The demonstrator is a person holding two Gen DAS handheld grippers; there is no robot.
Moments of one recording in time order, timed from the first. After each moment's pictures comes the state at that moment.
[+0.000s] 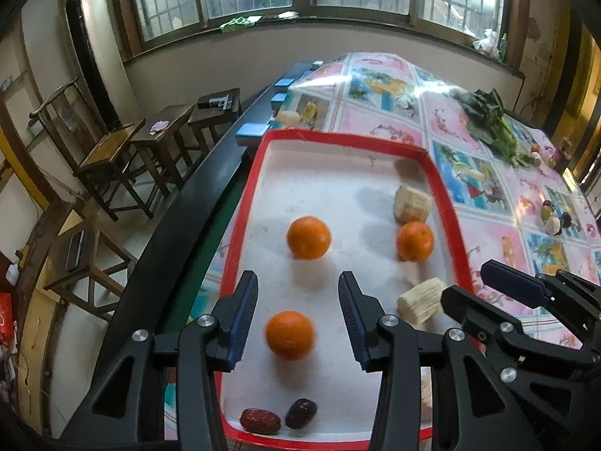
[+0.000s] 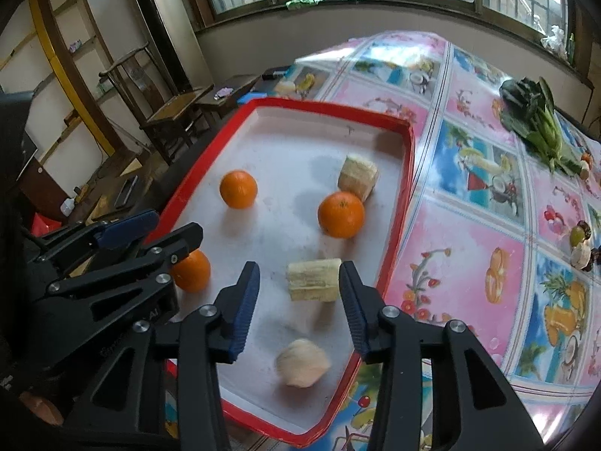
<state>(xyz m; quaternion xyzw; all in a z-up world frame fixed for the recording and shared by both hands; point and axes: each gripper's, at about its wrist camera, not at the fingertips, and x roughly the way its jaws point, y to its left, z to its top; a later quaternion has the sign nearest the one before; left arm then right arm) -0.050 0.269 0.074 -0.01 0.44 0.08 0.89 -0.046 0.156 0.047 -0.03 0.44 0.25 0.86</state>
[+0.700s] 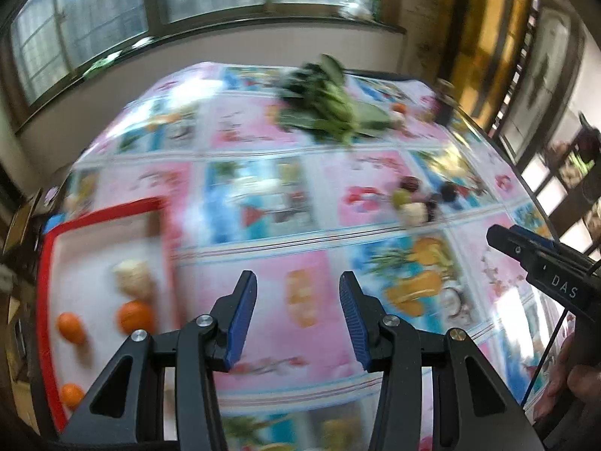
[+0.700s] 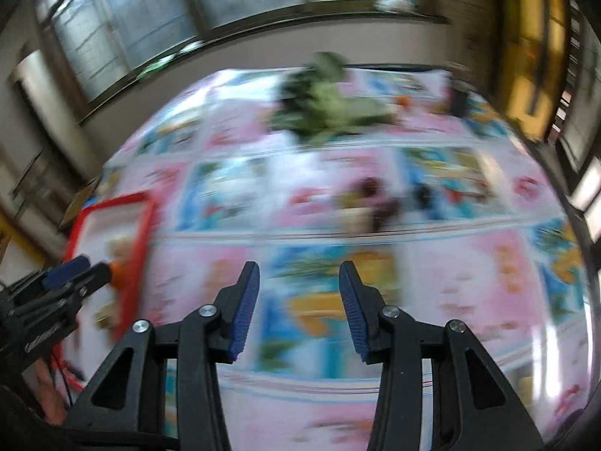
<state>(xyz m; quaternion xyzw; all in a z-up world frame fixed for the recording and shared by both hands) 0.005 0.052 0.080 0.06 0.45 -0.12 0.88 -0.030 -0.108 0.062 0.11 0.42 0.01 0.90</state>
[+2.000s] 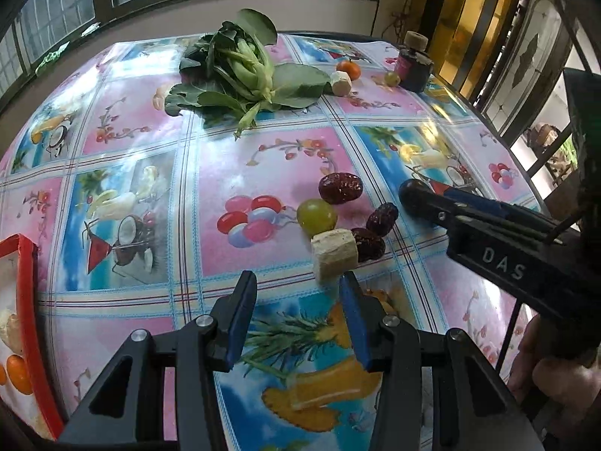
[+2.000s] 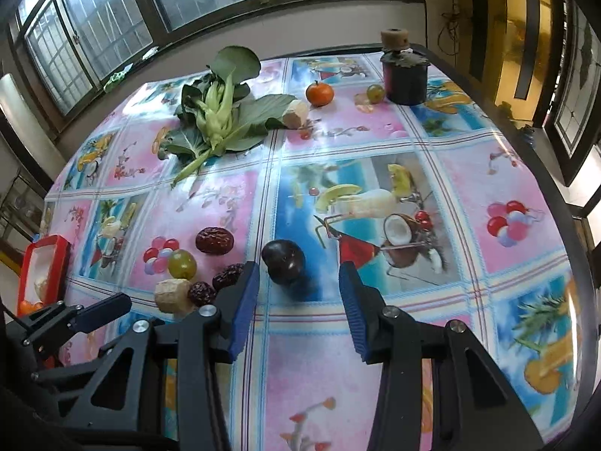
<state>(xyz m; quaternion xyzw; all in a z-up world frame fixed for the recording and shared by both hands) 0.070 -0.047 0.019 0.05 0.49 -0.16 0.85 0.059 -0.204 0.012 0.11 0.43 0.02 0.89</state>
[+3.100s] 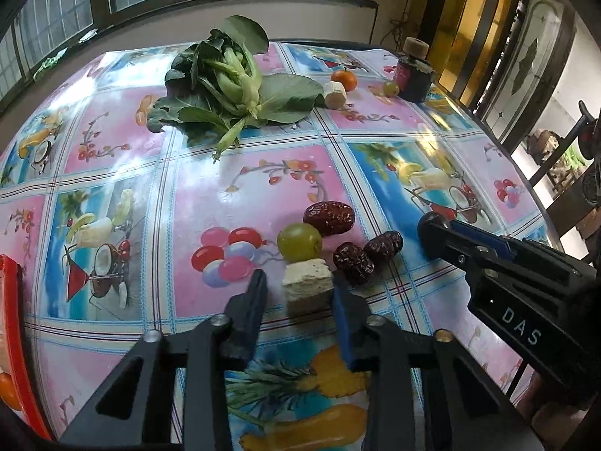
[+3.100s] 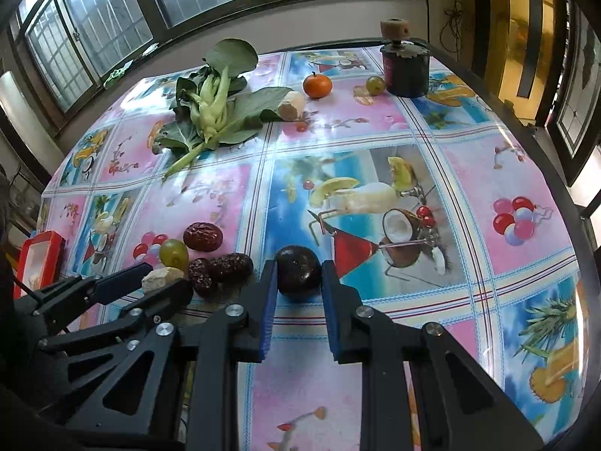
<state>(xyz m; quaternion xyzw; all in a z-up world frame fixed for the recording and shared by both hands) 0.085 -0.063 0.012 0.05 0.47 -0.17 0.86 0.058 -0.210 0.005 0.11 0.43 0.02 0.89</state>
